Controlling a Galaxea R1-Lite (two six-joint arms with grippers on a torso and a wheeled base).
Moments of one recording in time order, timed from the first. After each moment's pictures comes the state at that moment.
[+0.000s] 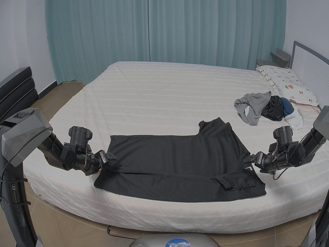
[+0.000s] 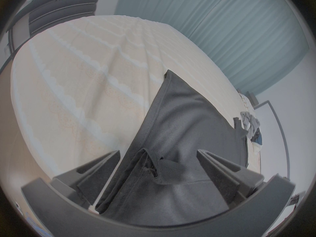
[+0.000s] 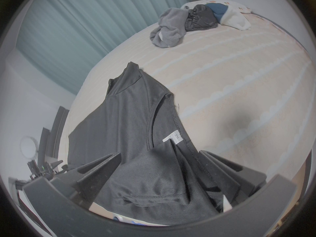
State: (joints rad) left arm -0.10 2.25 -1.00 -0.40 -0.17 -0.62; right arm 0.01 2.11 -0.83 -0.42 0.18 0.48
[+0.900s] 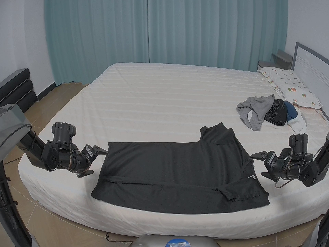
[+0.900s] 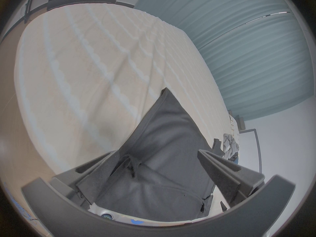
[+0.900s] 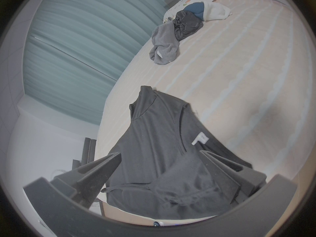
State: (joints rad) left arm -0.04 2.07 -0.85 -0.41 -0.31 -0.85; right arm 0.01 1.93 -0.47 -0.83 0.27 0.82
